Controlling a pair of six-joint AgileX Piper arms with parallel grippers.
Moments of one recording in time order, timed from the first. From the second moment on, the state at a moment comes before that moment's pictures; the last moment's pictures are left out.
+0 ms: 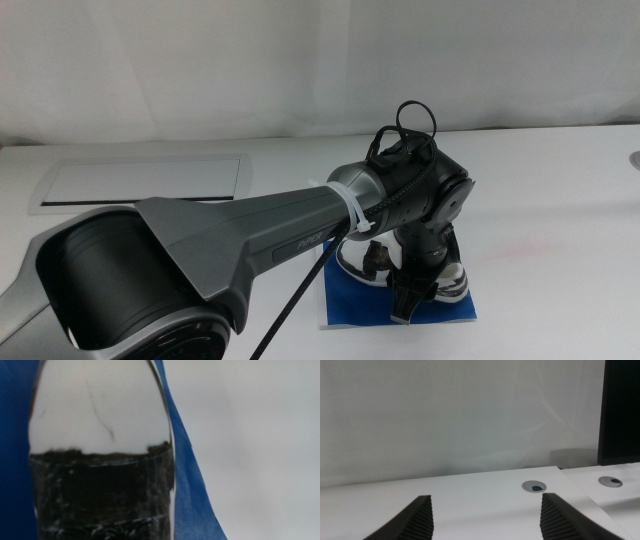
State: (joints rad) left arm -0.89 2.31 -1.84 0.09 0.96 -2.10; right arm -0.04 0.00 0.00 -0.03 0.10 0.03
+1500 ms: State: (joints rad) left arm -0.89 2.16 -1.85 0.13 1.00 -2.09; right arm -0.04 0.00 0.00 -0.03 0.10 0.03
